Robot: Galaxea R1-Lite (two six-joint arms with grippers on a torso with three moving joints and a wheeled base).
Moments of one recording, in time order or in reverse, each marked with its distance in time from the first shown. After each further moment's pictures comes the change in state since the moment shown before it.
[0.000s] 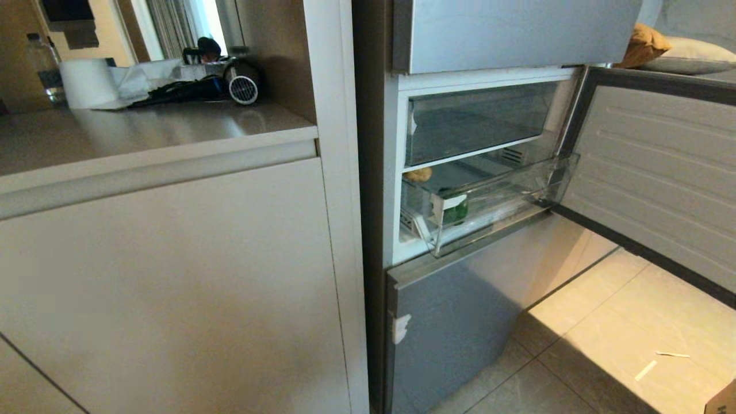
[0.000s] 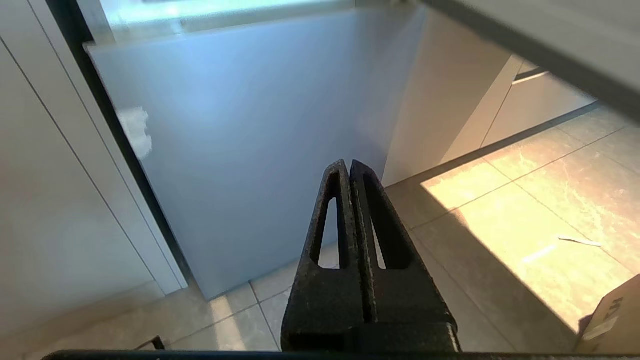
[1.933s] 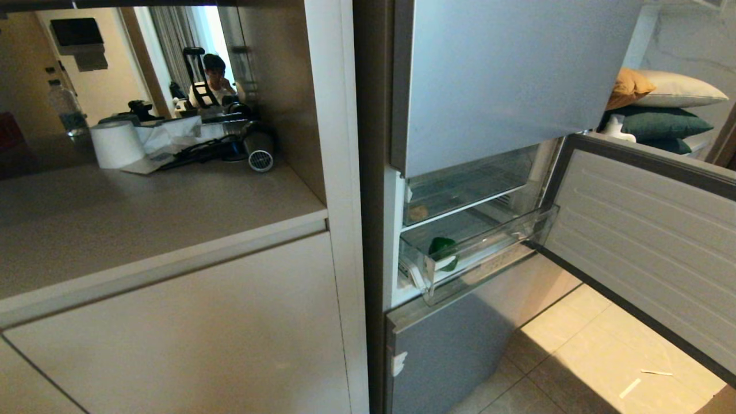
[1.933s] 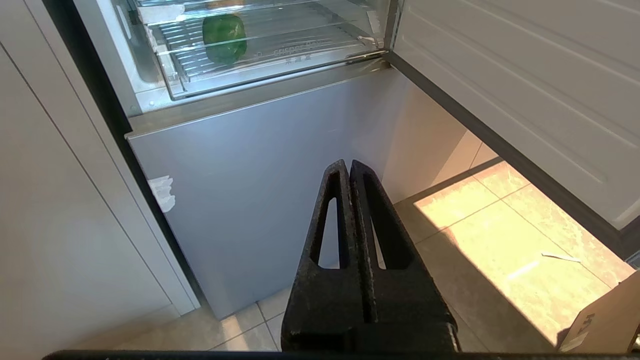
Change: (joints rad) left arm 0.000 0.000 0.000 0.000 0.000 0.000; right arm 0.000 0.000 -0.001 0.000 -0.005 0.014
